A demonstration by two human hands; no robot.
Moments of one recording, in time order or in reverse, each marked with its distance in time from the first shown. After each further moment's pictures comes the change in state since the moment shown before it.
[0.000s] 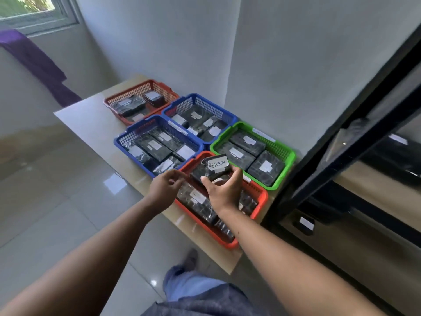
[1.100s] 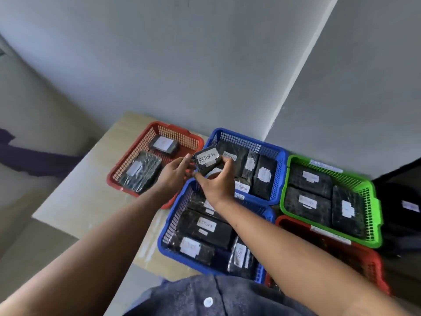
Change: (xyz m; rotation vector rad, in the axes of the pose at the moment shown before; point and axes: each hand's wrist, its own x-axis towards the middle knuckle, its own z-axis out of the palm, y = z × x) left_hand 0.458 -0.027 -0.198 -0.252 -0.370 -0.006; right_hand 0.238 -0.103 0.388 -0.066 0.129 0.136
